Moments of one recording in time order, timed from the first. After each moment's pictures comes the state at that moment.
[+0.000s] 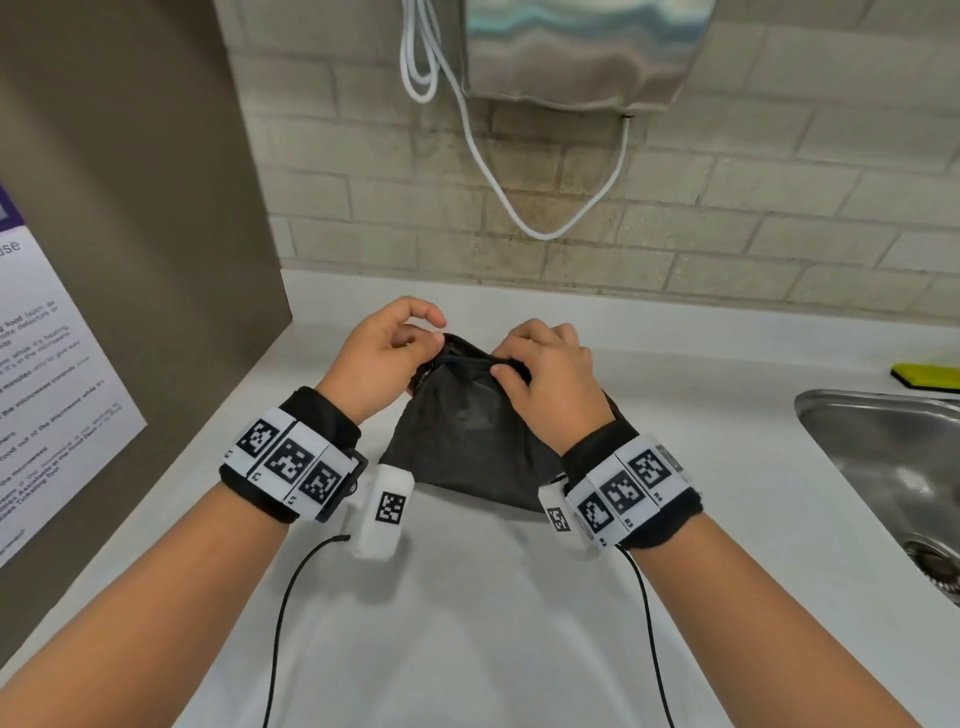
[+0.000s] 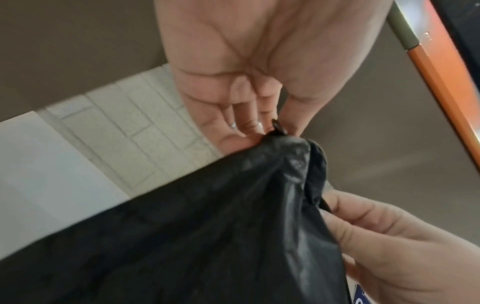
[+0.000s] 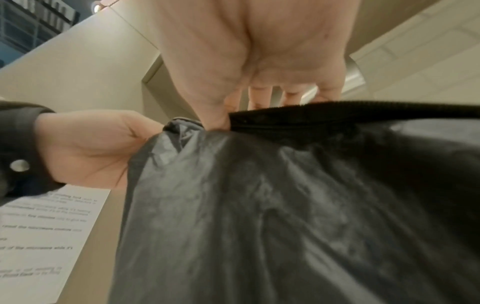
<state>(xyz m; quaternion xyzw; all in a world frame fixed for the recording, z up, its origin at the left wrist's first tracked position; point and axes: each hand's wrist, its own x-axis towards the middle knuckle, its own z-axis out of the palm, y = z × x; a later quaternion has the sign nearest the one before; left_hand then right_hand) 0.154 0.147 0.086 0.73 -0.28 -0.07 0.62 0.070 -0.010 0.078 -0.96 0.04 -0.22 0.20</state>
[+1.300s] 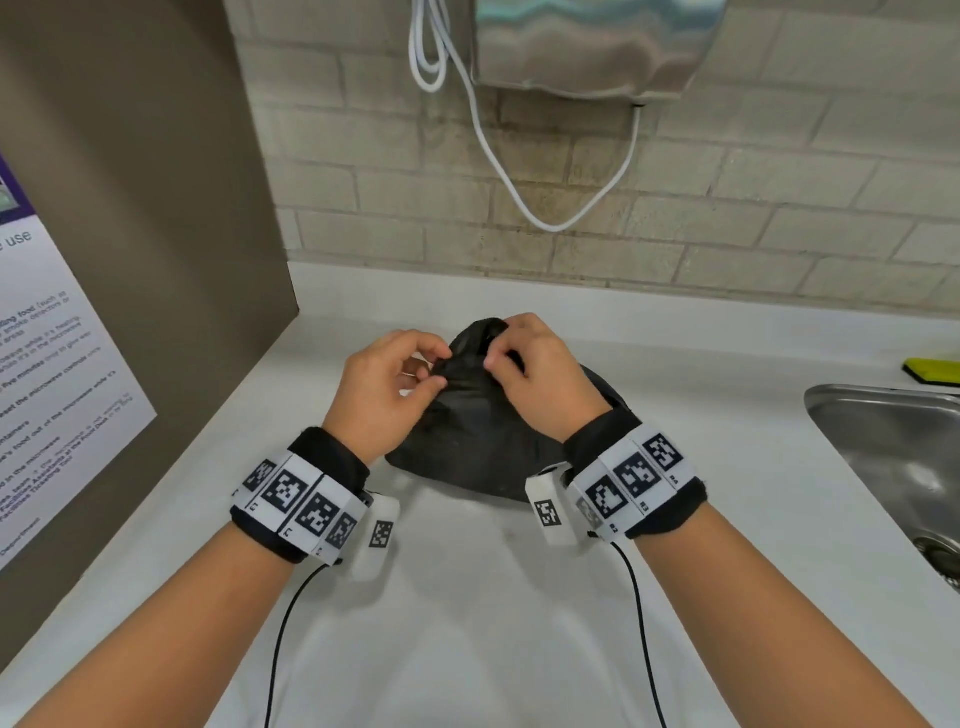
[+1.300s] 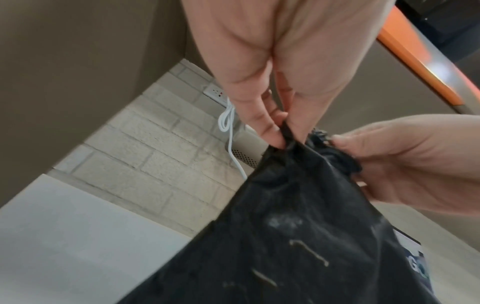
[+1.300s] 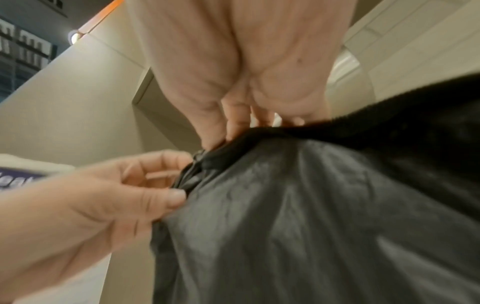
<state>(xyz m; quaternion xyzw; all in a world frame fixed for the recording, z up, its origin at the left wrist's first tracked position) 0.142 0.161 0.049 0.76 -0.35 0.10 0.53 0.075 0.004 0.085 -0.92 0.01 -0.18 0.35</state>
